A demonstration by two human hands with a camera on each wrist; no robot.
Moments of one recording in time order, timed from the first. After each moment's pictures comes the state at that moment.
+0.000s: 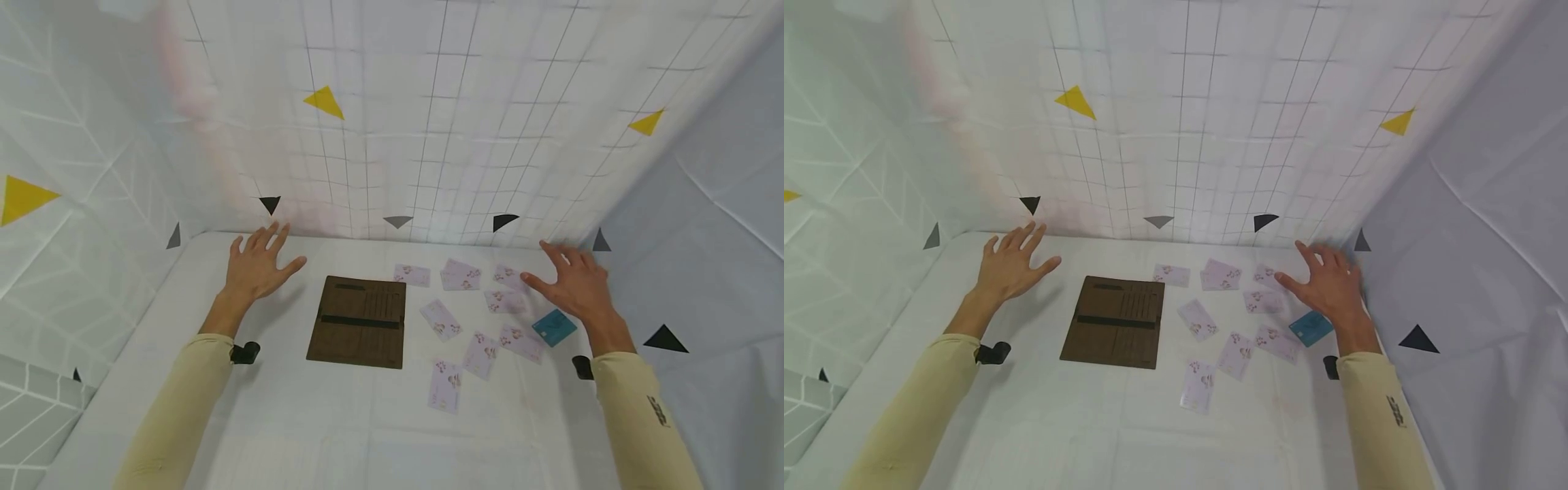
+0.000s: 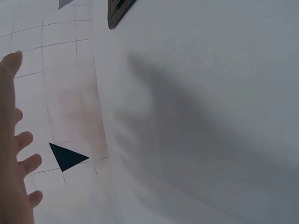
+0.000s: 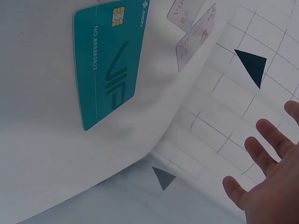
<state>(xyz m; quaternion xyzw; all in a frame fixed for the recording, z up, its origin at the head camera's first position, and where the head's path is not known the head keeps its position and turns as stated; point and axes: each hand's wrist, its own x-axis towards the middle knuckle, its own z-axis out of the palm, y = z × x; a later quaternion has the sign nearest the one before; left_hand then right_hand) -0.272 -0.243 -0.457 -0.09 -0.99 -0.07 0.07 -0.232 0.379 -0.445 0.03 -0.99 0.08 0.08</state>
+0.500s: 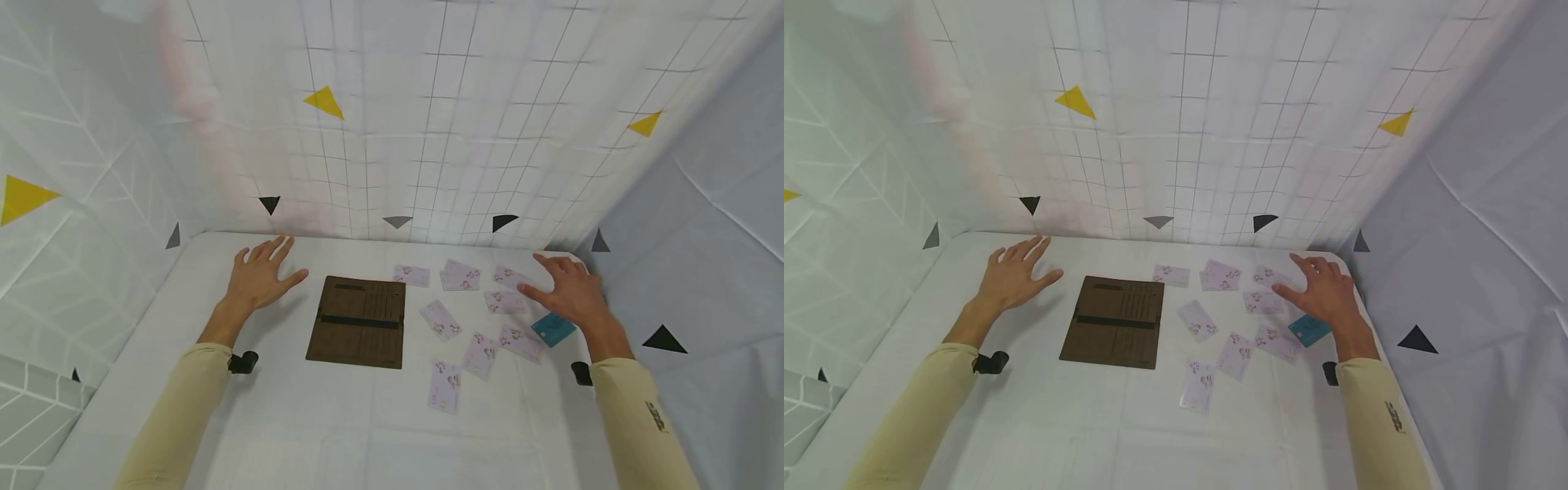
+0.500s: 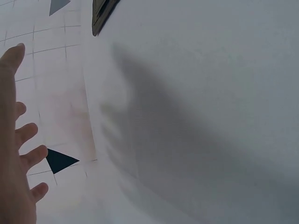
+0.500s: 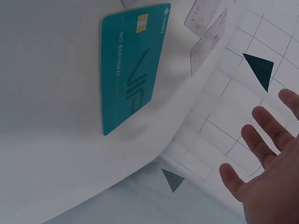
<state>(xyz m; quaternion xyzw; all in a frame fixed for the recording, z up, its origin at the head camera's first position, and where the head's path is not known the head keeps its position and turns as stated) -0.259 -0.242 -0.470 -0.11 -0.99 -0.07 0.03 -0.227 0.383 -0.459 0.06 -0.99 0.08 0.04</state>
